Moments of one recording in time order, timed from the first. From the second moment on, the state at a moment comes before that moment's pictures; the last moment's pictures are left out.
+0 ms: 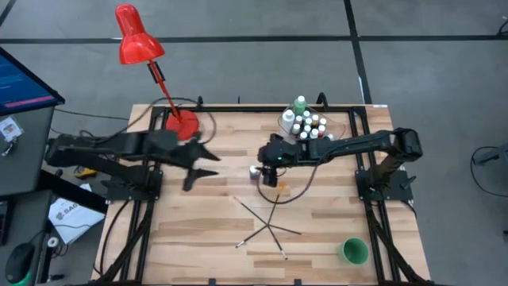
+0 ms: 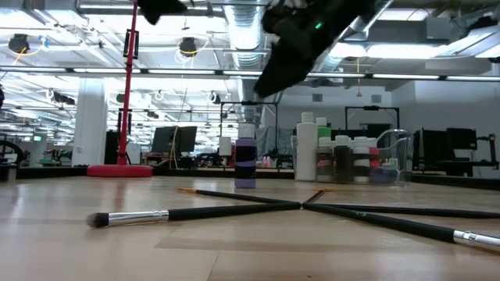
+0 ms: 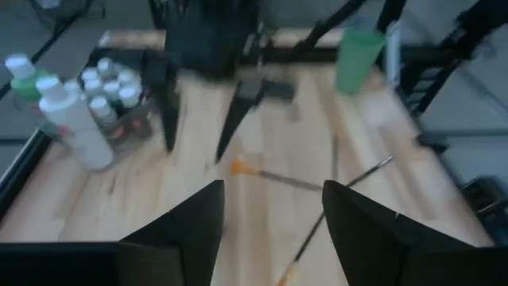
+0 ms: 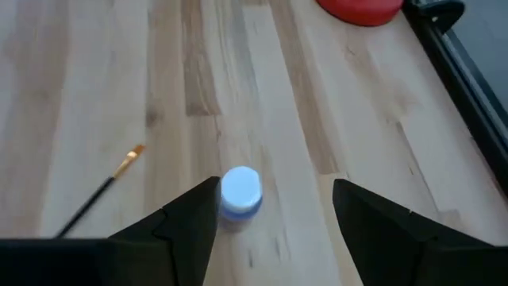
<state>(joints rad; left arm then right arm) -0.02 0.95 0.93 -0.45 0.00 0.01 -0.01 1.65 1.18 -0.29 0.20 0.01</state>
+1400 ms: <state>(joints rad) -0.20 0.50 0.01 0.41 -0.13 -0.29 -0.04 1.92 1.42 -0.53 0.10 -0.02</state>
